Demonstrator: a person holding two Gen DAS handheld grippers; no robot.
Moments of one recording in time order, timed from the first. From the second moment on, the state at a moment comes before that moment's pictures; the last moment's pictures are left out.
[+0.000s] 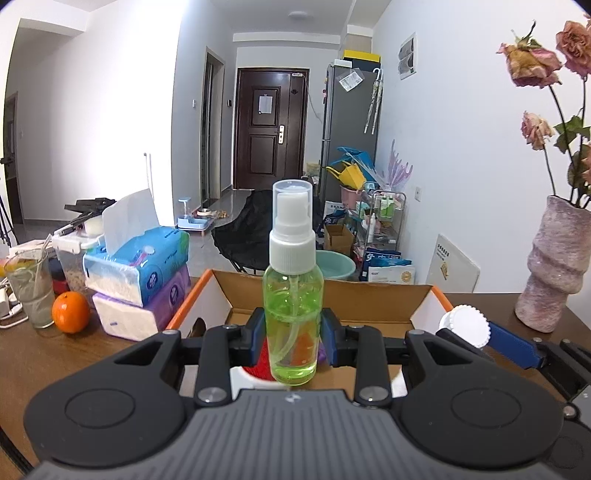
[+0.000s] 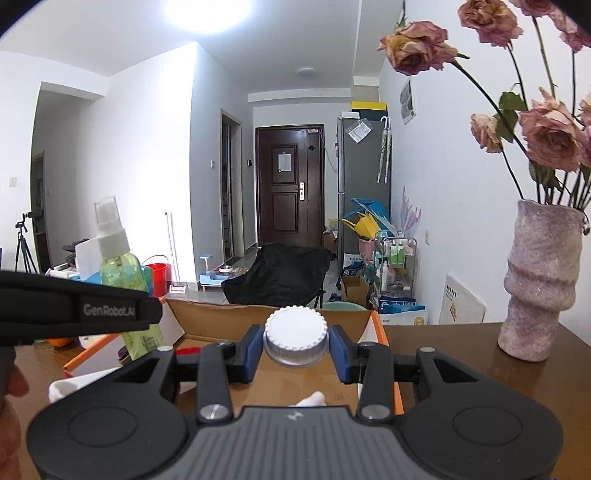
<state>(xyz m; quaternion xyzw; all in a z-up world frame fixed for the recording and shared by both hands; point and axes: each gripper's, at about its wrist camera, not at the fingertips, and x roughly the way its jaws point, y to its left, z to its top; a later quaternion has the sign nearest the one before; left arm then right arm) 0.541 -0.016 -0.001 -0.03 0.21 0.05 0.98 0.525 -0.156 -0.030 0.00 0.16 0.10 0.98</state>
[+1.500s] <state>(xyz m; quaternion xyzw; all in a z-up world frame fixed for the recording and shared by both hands) 0.599 0.005 -0.008 0.00 0.24 0.13 0.96 0.603 -0.156 -0.040 -0.01 0.21 0.09 0.97</state>
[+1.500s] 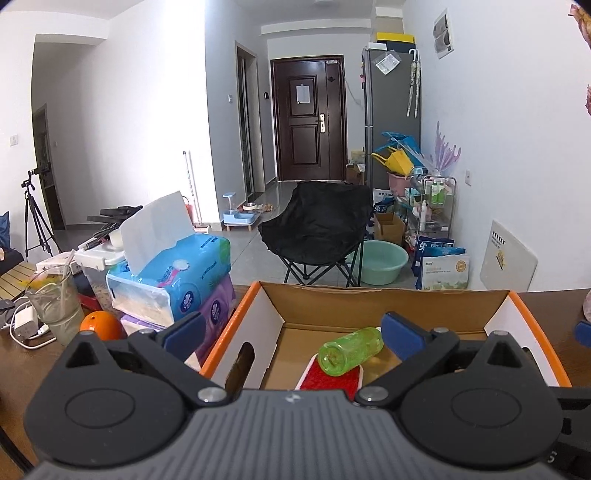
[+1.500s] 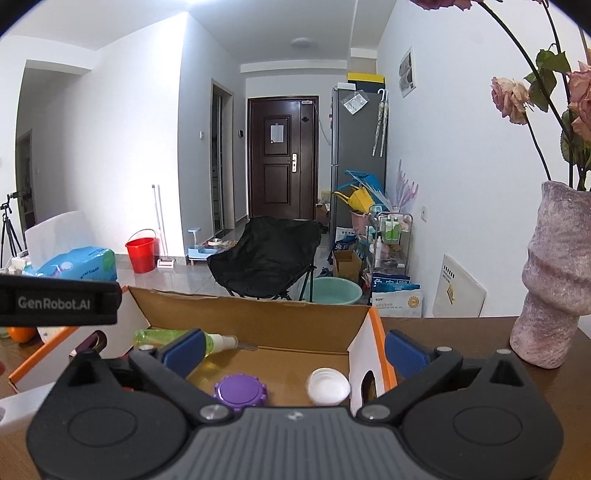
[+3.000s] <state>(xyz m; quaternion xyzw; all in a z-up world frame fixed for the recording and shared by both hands) 0.482 -0.016 0.003 -0.01 0.22 0.11 0.97 0.494 -0.177 -0.031 -0.04 0.20 0.08 0.98</state>
